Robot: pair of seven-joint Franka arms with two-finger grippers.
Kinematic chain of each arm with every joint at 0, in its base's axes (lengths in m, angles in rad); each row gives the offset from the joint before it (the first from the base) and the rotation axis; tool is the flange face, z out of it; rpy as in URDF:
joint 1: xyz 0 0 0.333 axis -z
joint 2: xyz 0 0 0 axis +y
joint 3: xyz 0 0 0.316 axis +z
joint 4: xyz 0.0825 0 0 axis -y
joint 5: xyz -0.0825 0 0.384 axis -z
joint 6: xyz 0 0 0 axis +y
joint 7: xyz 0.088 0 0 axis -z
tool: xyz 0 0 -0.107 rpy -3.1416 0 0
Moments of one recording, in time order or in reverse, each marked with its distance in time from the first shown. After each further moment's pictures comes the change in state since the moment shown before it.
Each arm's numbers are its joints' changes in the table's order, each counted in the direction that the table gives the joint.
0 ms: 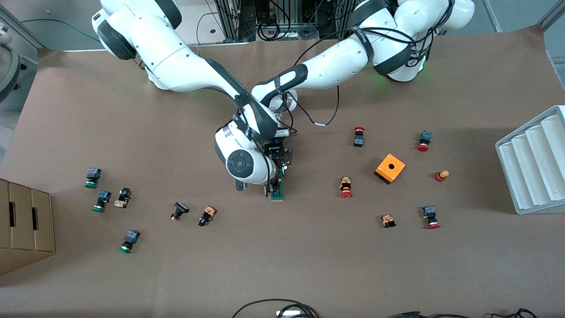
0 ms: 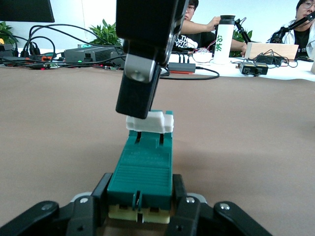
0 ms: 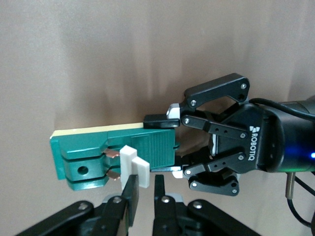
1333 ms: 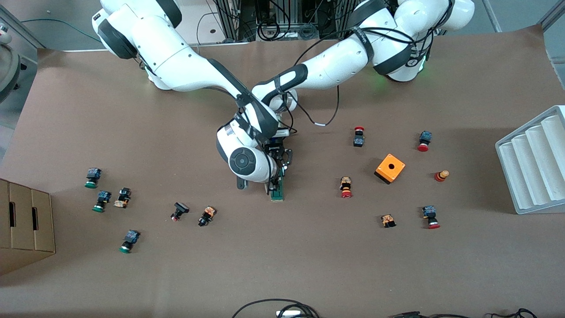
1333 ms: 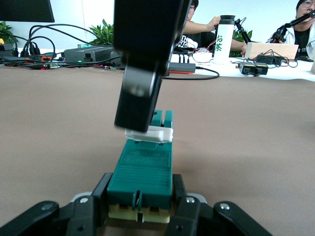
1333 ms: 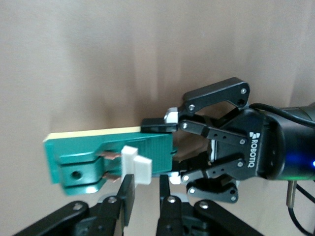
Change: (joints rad) left arm 0.000 0.000 0.000 0.000 0.000 0.000 0.000; right arm 0.001 -0.024 0.000 -0.027 0.013 -0.023 -0.011
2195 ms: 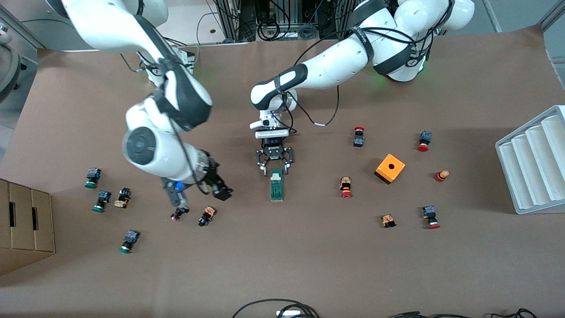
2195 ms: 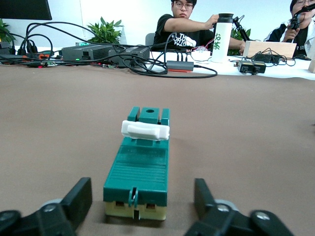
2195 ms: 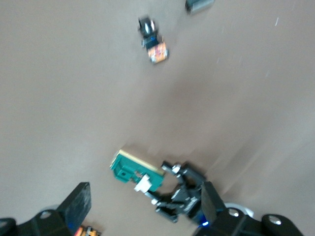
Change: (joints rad) left arm 0.000 0.000 -0.001 0.001 -0.002 -0.010 0.000; right arm 0.270 -0.399 -0.015 -0.124 0.045 0.250 -0.802
